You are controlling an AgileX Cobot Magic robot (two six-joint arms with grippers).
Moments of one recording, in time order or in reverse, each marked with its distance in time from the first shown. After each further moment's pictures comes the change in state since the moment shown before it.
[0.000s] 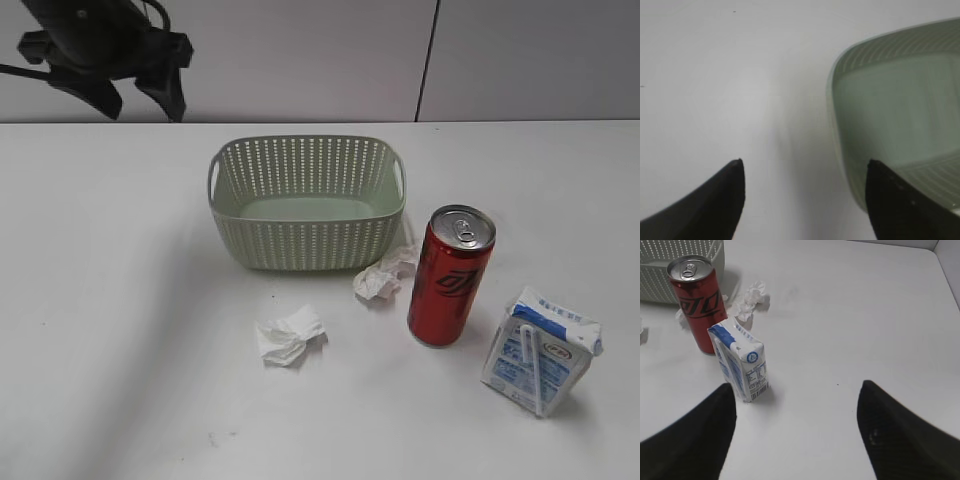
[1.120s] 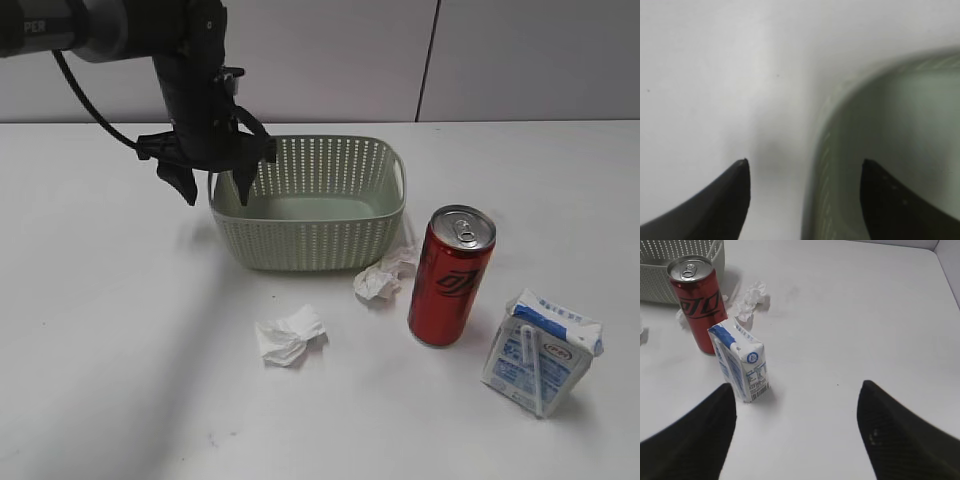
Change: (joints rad) left arm -0.088 0.393 -0.245 0.087 0.072 -0.280; right arm 0.000 0.000 0.000 0.000 -0.001 0.000
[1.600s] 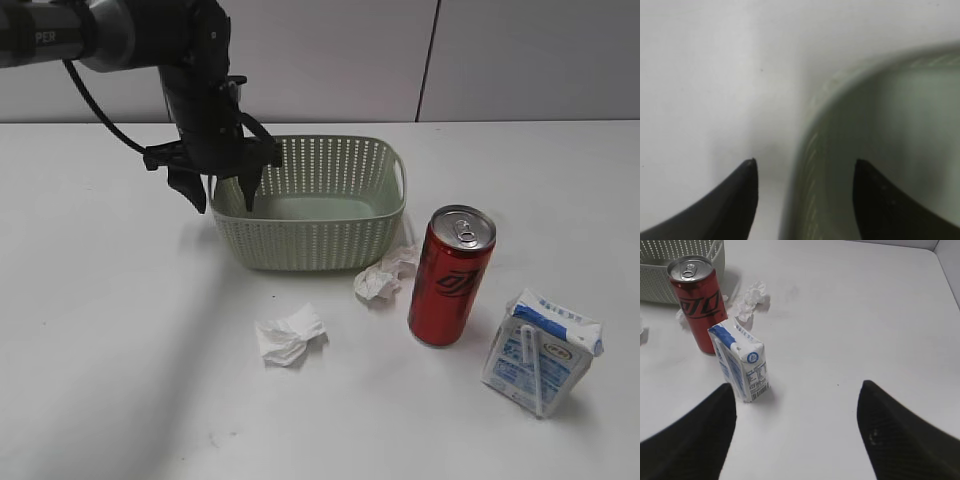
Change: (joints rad) left arm 0.000 0.024 -0.004 -0.038 -0.017 -0.015; right arm 0.000 0.000 0.000 0.000 0.000 0.000
